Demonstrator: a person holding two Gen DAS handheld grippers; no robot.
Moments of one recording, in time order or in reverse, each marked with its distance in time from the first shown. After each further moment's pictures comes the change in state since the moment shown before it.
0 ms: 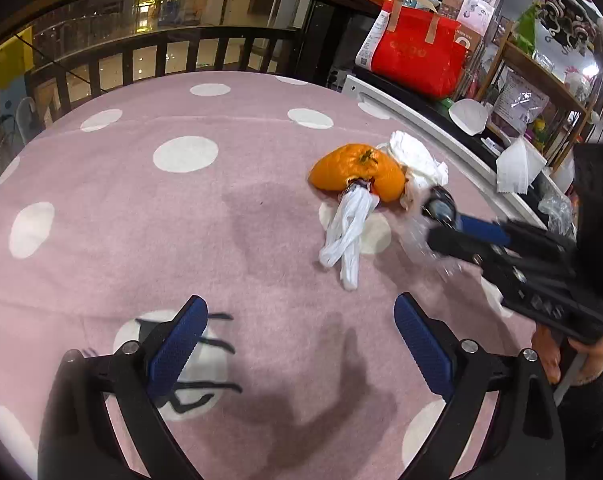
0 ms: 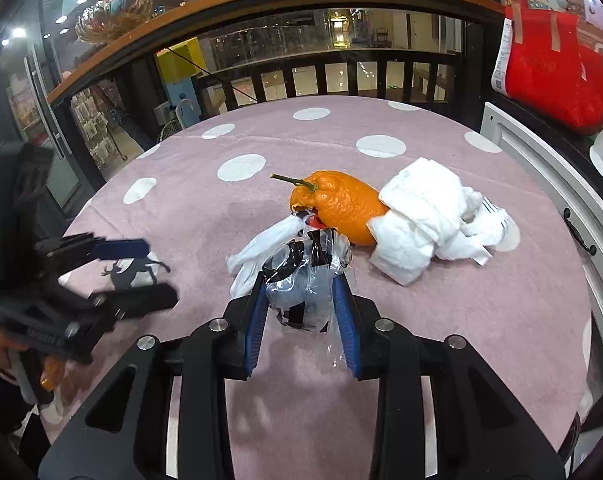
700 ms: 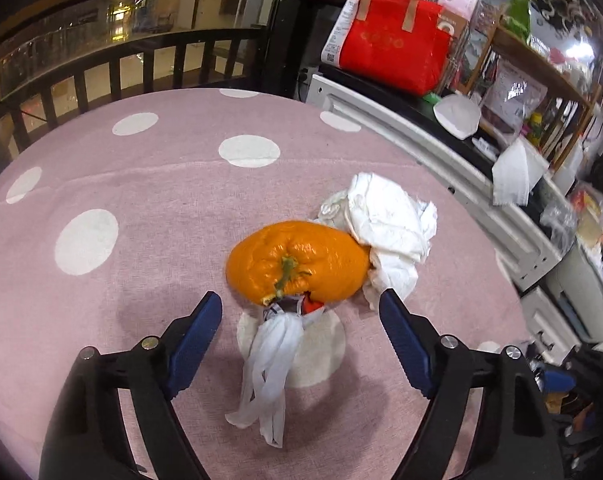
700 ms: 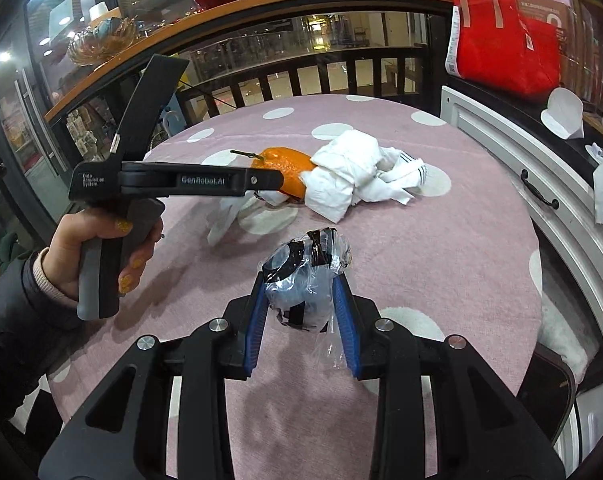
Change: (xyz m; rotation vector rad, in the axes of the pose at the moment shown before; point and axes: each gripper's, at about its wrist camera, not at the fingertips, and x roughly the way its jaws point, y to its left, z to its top) left arm 0.071 -0.053 0.066 0.099 0.027 -0.022; right arm -0.061 -0.038 -0.048 0.081 -0.019 -0.026
